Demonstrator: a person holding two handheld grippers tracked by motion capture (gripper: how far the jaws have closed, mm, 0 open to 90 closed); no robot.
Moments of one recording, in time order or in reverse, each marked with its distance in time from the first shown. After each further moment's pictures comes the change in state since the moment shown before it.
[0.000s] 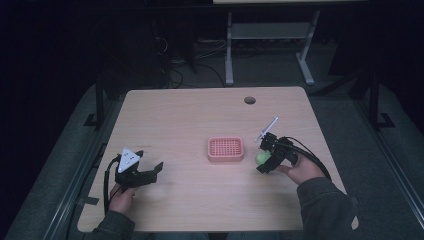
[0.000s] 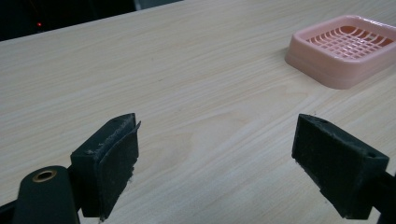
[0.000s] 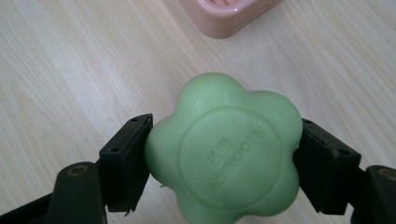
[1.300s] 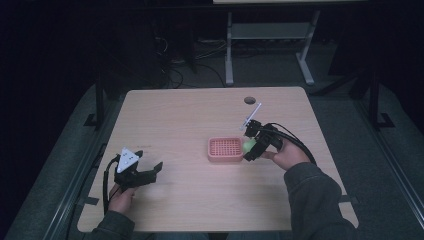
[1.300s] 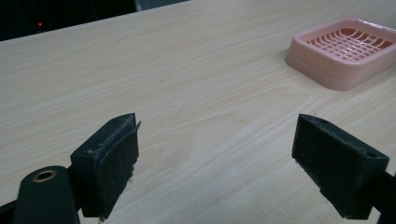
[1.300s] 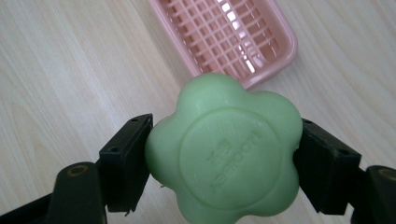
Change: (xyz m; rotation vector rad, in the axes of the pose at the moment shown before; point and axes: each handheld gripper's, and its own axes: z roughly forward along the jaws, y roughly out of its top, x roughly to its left) left arm 0.001 0.000 -0.001 -0.005 -0.001 -0.006; right arm -0.002 0.054 -0.005 -0.022 0.022 -0.065
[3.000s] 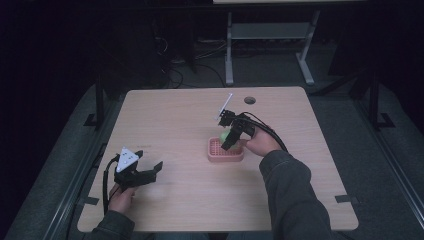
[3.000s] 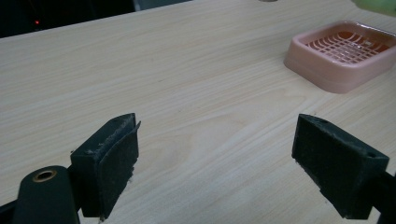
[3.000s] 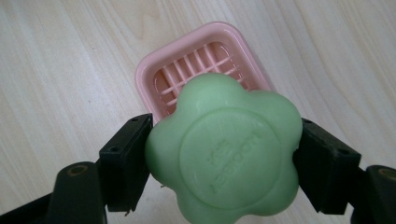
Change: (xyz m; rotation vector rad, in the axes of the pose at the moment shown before) left arm 0.001 0.000 0.001 -0.001 -0.009 -0.015; right arm -0.005 0.072 0.035 0.026 0.027 -0.036
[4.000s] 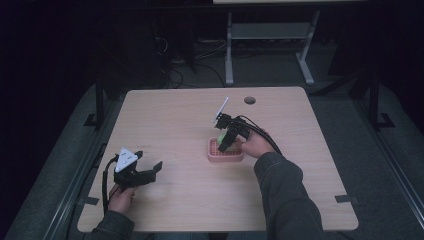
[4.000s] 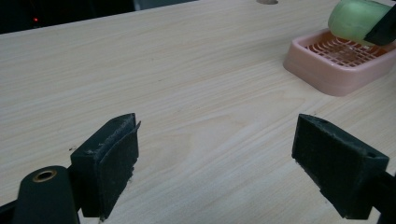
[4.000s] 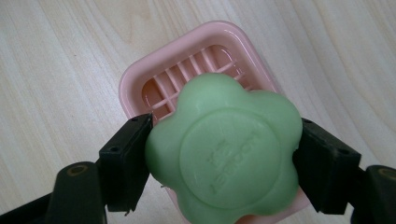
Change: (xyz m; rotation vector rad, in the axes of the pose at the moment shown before) left arm 0.001 -0.001 -0.001 -0.007 -0.001 -0.021; right arm -0.004 0.006 0.027 0.018 0.021 0.026
